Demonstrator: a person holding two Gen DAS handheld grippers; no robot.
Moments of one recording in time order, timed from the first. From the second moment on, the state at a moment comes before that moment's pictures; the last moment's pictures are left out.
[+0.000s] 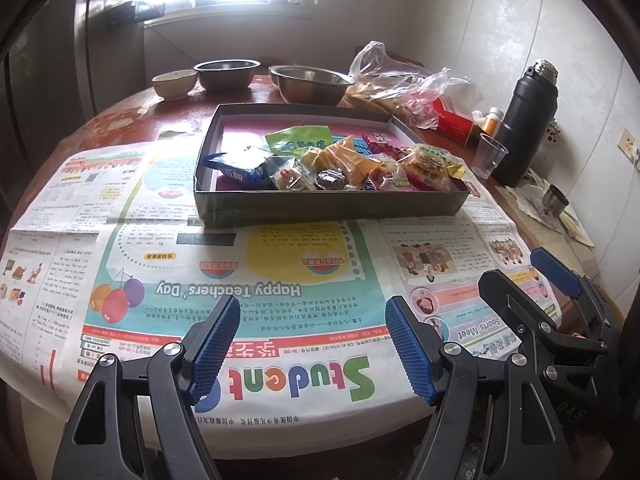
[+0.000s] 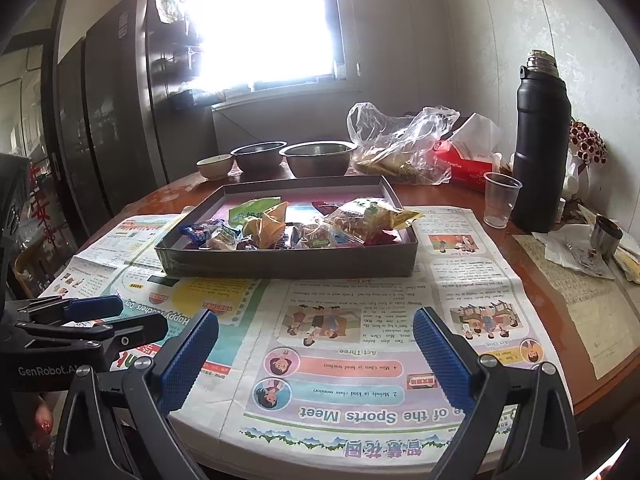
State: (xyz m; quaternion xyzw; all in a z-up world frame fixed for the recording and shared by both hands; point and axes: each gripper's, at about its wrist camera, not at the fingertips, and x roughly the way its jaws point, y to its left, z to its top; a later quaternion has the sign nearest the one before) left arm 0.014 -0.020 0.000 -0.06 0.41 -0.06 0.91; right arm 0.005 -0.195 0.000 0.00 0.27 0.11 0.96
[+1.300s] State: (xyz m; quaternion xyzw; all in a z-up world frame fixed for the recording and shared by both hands) left arm 0.012 -0.020 0.001 -0.05 0.41 -0.05 0.91; right arm 0.007 -0.197 -0.004 0.00 0.28 0.10 0.95
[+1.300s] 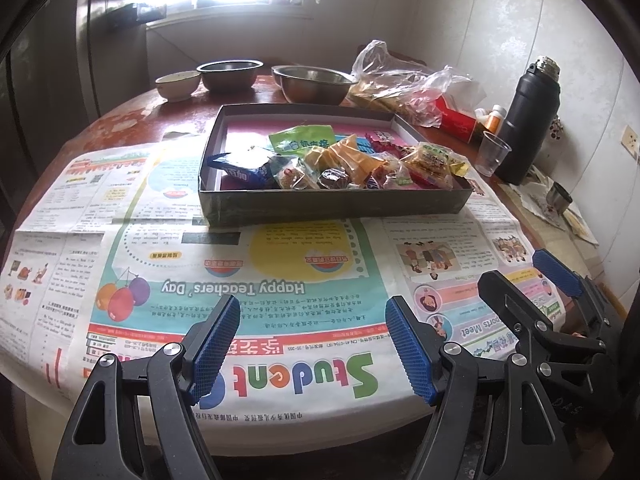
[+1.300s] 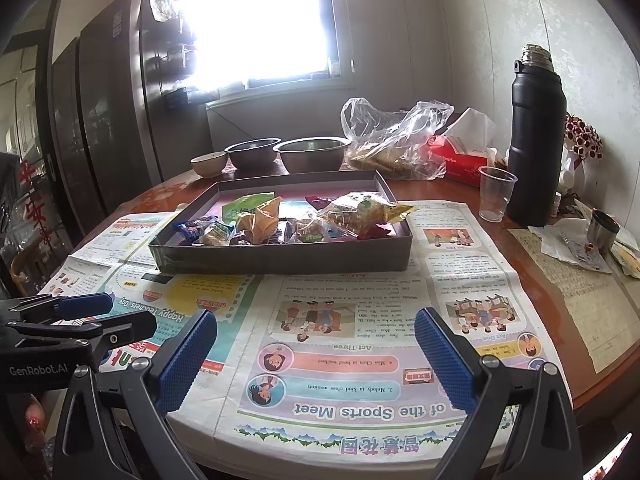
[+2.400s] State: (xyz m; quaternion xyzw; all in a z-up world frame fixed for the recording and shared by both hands) left arm 0.013 -0.020 -0.001 -0.04 0.41 -0.04 0.91; right arm 0.007 -0.198 -0.005 0.00 0.28 0.10 0.95
